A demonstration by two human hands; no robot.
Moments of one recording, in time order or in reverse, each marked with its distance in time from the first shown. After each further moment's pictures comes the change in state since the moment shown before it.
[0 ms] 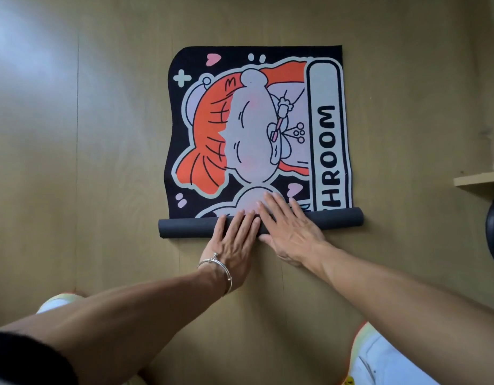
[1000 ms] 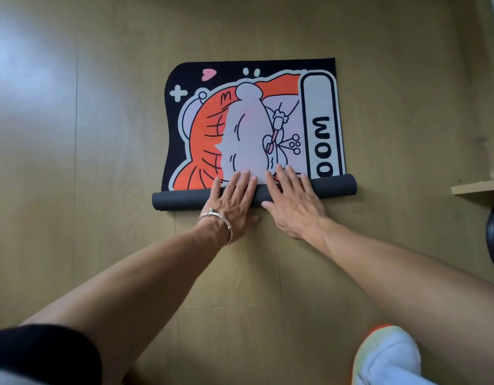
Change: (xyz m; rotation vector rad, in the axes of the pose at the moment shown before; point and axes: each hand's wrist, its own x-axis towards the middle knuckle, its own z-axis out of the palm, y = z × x) left_hand 0.081 -0.044 -0.038 -0.025 -0.020 -0.093; right_hand 0.029 0.035 -0.041 0.163 0.134 0.187
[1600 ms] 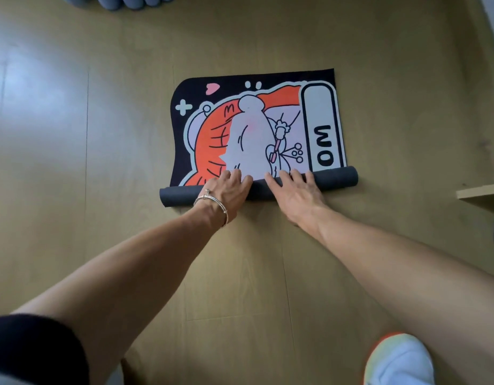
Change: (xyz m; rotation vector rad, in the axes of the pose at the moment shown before) left_hand 0.018 -0.030 -0.041 0.097 0.096 0.003; right_hand 0.022 -0.002 -0.028 -0.155 -0.054 0.036
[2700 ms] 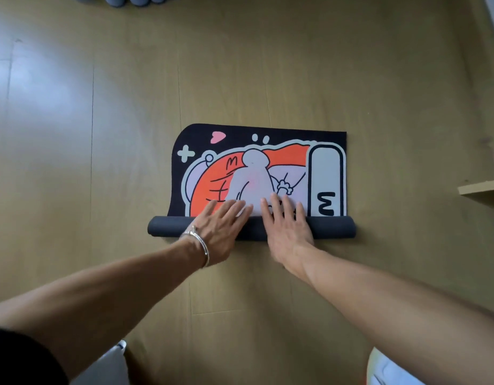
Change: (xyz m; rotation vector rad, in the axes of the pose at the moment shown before) left_hand -0.069 0.003 0.030 0.016 -0.110 0.198; right_hand -0.043 -0.053 0.042 -0.009 -0.110 0.022
